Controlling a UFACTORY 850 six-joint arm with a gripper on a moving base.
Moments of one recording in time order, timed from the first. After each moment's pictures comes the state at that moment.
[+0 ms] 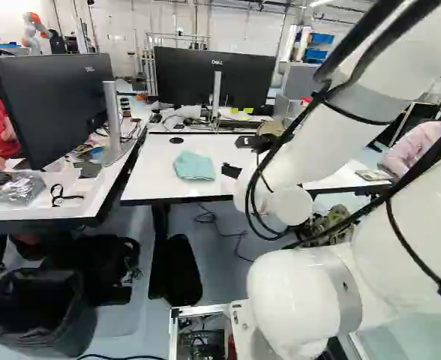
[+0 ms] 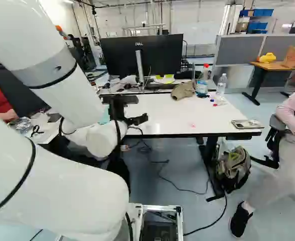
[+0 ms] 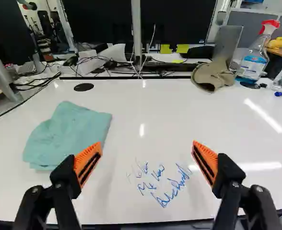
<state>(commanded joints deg) 0.0 16.0 -5.0 0.0 50.0 0.0</state>
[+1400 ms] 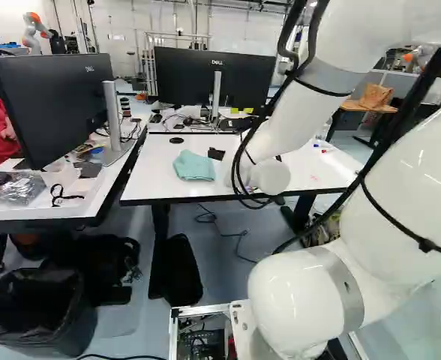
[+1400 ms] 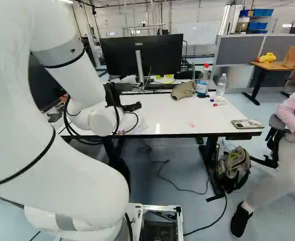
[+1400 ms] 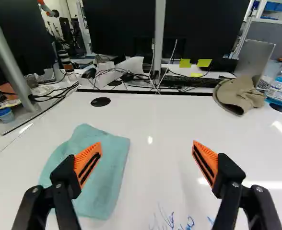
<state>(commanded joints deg) 6.3 6.0 -17.1 0.0 50.0 0.0</state>
